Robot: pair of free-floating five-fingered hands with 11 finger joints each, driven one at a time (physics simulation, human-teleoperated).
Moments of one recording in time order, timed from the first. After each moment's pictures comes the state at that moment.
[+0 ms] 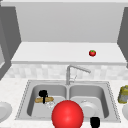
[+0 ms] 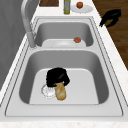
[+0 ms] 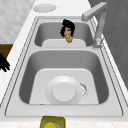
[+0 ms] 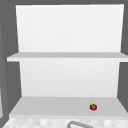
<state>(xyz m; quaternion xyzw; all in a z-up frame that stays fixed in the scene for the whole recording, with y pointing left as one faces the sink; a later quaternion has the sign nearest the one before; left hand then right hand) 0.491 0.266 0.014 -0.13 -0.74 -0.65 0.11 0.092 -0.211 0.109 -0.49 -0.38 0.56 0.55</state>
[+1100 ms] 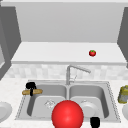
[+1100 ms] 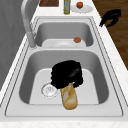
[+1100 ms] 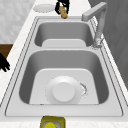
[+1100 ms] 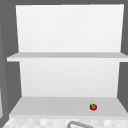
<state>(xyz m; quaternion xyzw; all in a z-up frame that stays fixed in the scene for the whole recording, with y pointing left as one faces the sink) 0.445 0.368 0.168 -0.13 -0.74 -0.65 0.12 0.092 -0.211 0.109 -0.49 -0.38 0.56 0.55</state>
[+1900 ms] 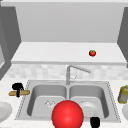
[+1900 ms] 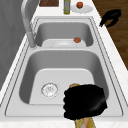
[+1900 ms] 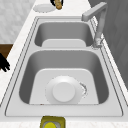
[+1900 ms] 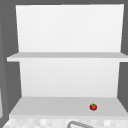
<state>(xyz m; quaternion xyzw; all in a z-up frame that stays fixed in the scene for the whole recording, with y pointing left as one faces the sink) 0.401 0.480 0.196 -0.14 -0.74 -0.65 0.12 0.092 -0.211 0.109 -0.49 -0.38 0.56 0.55</state>
